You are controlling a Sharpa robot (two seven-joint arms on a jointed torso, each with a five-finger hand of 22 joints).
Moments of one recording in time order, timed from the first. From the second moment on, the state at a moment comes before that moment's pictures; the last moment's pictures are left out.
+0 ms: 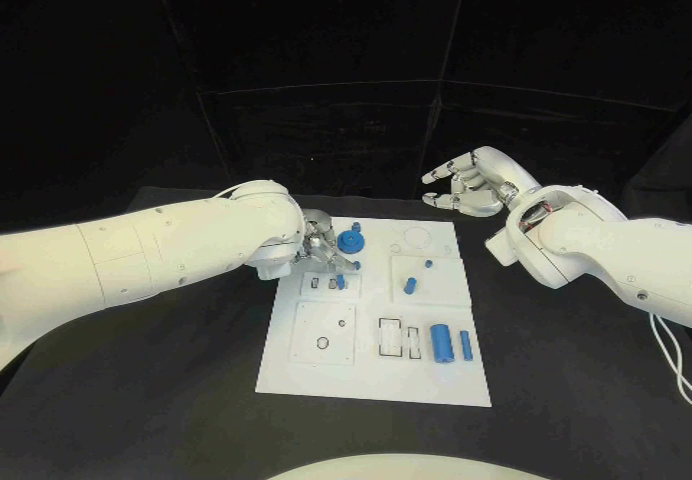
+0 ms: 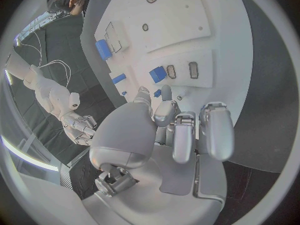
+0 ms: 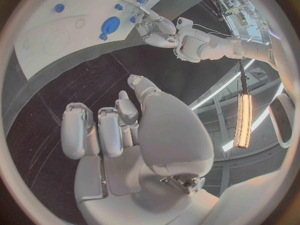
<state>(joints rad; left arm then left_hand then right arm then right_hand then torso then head) 1.38 -0.54 -0.18 1.29 -0.98 0.14 -0.52 1.17 0.05 -0.16 0.27 0.05 0.90 0.06 0.66 0.46 1.34 -0.02 1.21 1.10 1.47 -0.08 1.57 1.31 0.08 1.47 0.03 1.38 1.26 1.27 -0.88 -0.02 1.55 -0.97 -0.50 0.01 1.39 -0.10 0.17 0.06 0.47 0.94 0.16 0.08 0.07 1.32 0.06 1.13 1.17 1.47 -0.01 1.40 1.30 0.05 1.39 0.10 1.45 1.31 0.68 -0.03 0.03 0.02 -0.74</state>
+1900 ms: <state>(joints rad) 1.38 -0.50 -0.19 1.27 -0.95 0.23 -0.58 1.24 0.09 -0.11 0.21 0.05 0.88 0.05 0.69 0.51 1.35 -0.03 1.23 1.11 1.47 -0.08 1.57 1.31 0.08 1.47 0.03 1.39 1.27 1.27 -0.85 -0.02 1.53 -0.98 -0.49 -0.01 1.38 -0.10 0.17 0.06 0.47 0.94 0.16 0.08 0.07 1.32 0.06 1.13 1.17 1.47 -0.01 1.40 1.29 0.05 1.39 0.10 1.44 1.30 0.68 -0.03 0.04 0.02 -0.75</state>
